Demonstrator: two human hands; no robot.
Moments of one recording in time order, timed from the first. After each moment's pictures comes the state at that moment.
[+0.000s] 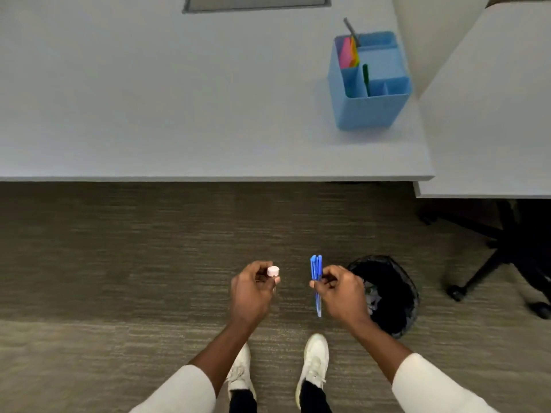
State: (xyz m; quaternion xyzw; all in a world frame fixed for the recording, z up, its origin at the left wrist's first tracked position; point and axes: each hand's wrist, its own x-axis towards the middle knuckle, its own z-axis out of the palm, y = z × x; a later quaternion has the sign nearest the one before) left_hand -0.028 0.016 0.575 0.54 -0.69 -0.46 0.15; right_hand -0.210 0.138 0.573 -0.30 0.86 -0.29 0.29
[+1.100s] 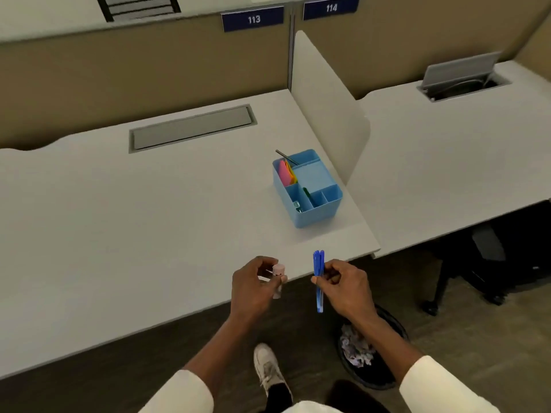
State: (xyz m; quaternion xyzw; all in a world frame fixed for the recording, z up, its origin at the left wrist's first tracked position) left_hand -0.184 -0.162 0.749 0.36 -0.79 -0.48 0.10; right_hand -0.313 0.012 0.748 -0.19 0.90 -0.35 0.20
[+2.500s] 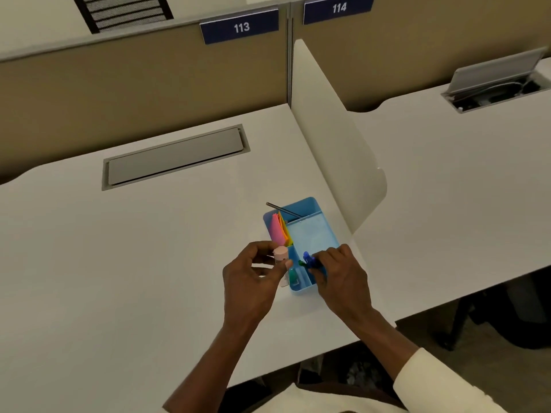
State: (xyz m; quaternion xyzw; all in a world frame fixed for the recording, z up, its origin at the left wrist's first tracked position) left_hand -0.364 -0.245 0.809 0.38 -0.75 -0.50 0.20; right_hand -0.492 -0.100 0.752 -0.37 0.90 -0.23 0.01
